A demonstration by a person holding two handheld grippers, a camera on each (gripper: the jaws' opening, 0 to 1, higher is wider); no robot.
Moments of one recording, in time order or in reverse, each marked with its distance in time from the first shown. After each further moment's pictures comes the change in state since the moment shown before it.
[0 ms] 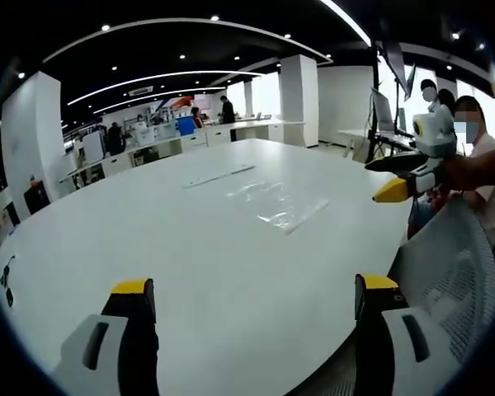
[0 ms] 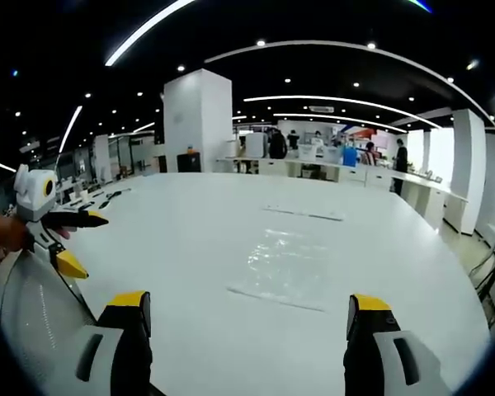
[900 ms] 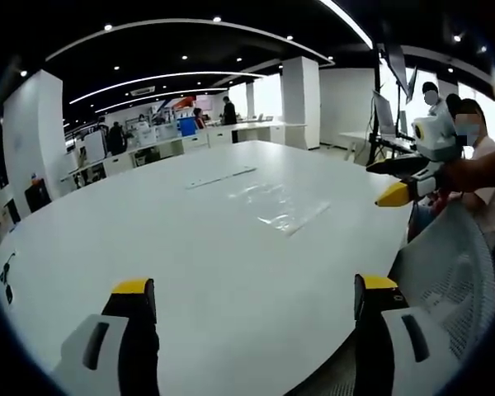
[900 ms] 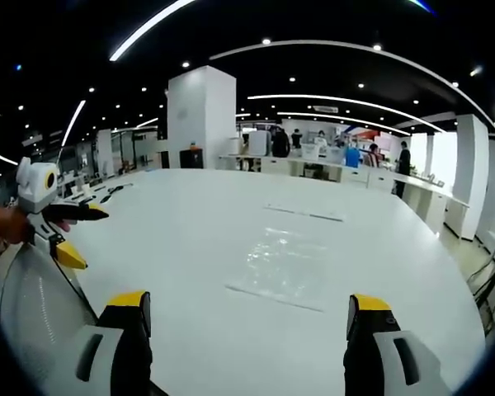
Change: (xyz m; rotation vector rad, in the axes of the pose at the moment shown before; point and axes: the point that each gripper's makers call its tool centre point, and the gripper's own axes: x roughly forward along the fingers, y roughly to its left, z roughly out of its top) left arm -0.001 0.004 0.002 -0.019 -0.012 0.010; right arm 0.001 -0.004 -0.001 -0.029 0.015 0.011
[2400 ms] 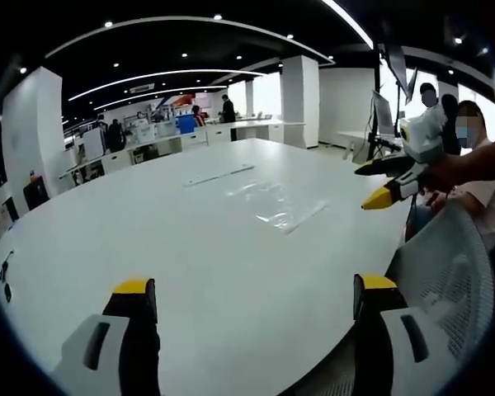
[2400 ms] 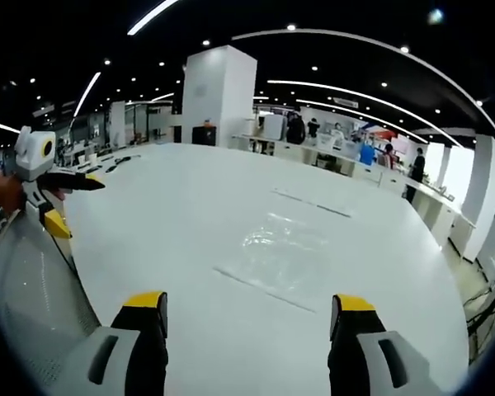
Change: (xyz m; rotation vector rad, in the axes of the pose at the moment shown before) left arm -0.003 -0.003 -0.002 -0.003 0.015 -0.011; right arm 0.023 -0.017 -0.018 -0.130 0.112 0.047
